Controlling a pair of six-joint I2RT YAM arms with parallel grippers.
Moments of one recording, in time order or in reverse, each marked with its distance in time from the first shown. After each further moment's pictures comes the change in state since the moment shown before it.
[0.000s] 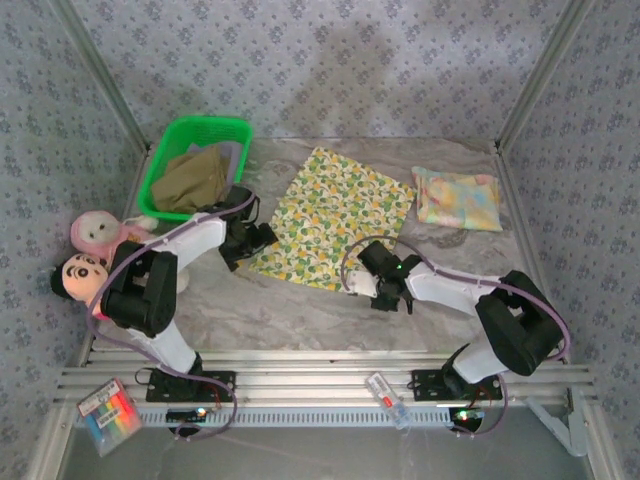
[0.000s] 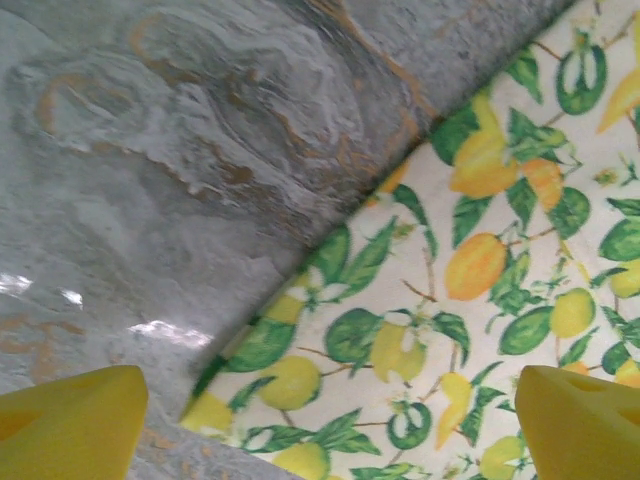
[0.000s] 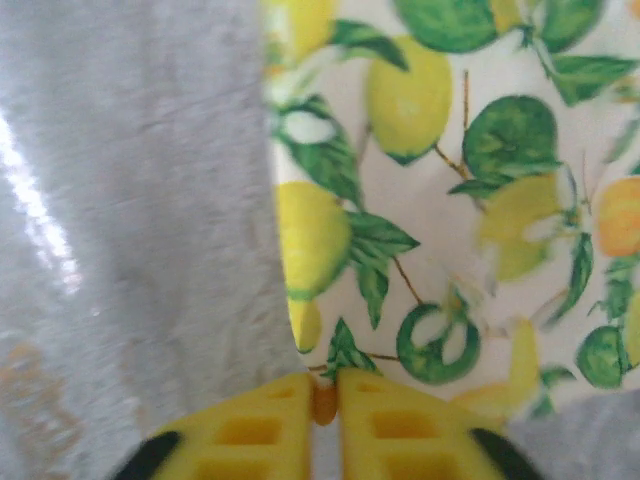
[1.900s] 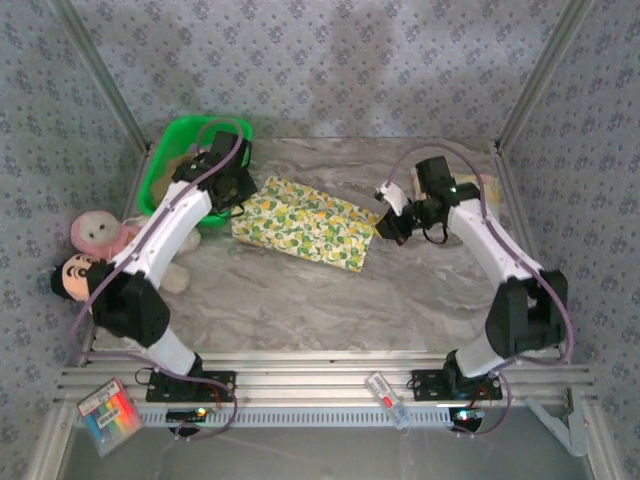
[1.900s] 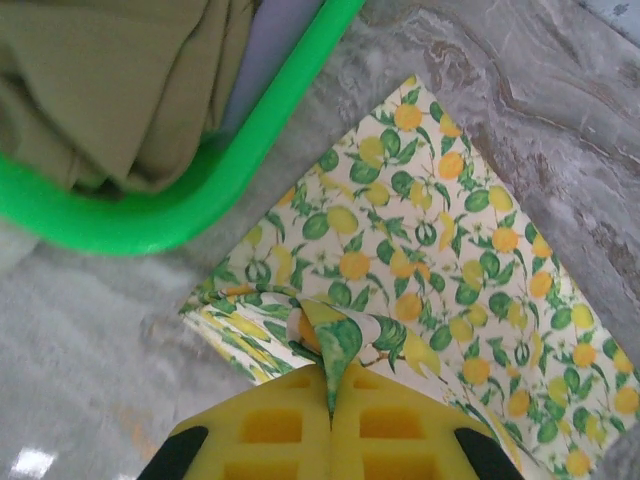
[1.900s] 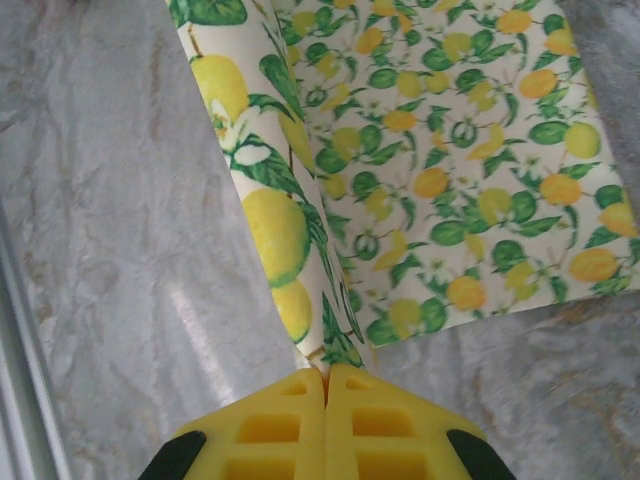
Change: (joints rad) left arm -0.004 -0.040 0.507 -0.274 -0.280 0.118; right arm -0.472 0.090 0.578 -0.346 -0.780 0.141
